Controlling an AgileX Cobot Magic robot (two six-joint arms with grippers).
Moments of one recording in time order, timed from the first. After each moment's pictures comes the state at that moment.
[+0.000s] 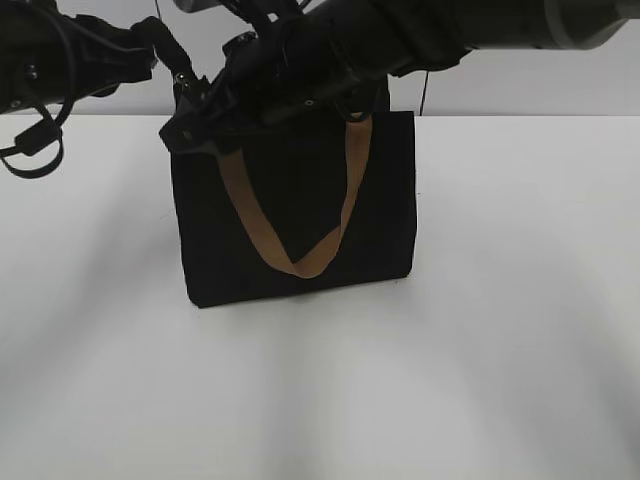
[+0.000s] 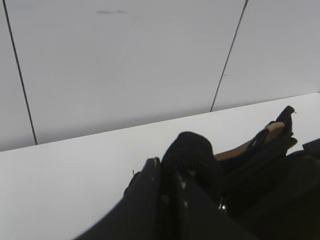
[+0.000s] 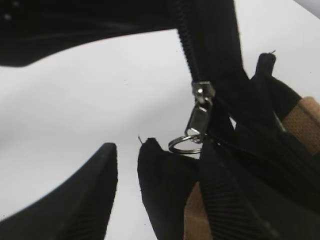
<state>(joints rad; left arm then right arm) -0.36 1.43 -0.80 0.38 -0.32 -0.43 0.61 1.98 -1.52 1.01 0.52 -1.12</state>
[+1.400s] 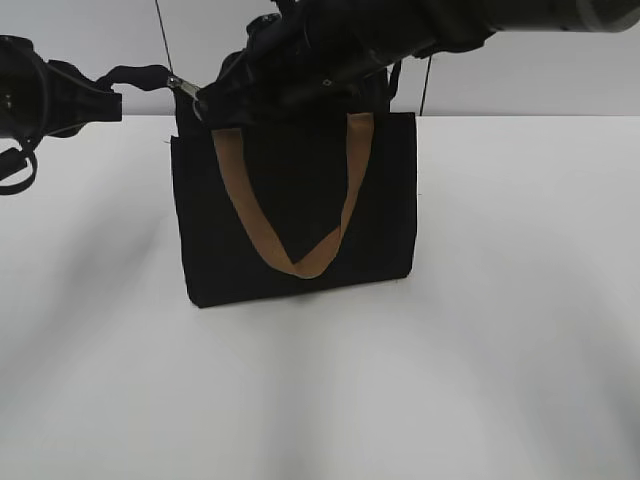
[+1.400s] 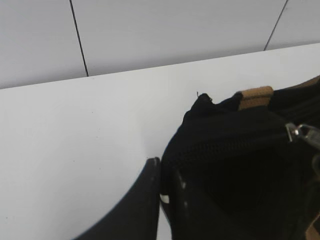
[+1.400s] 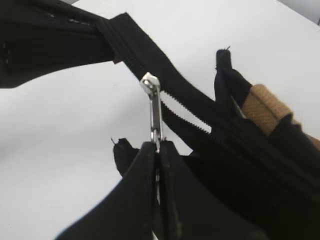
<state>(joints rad) -0.33 1.40 -0.81 0.39 -0.04 -0.43 0.57 1.96 -1.52 0.97 0.52 -0.99</state>
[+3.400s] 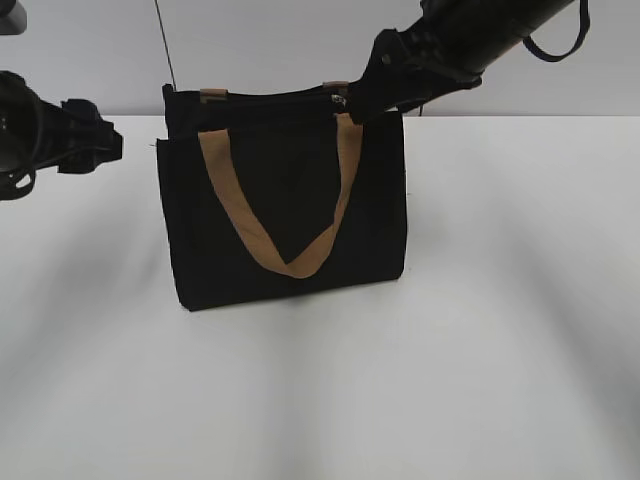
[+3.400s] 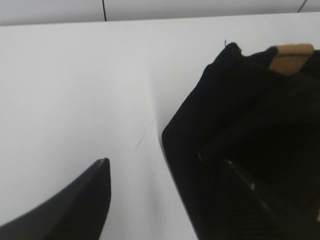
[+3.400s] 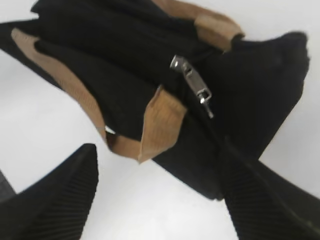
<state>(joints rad) -0.34 1.40 -0.81 0.29 0.15 -0.43 0.29 1.84 -1.53 0.65 0.88 -0.69</state>
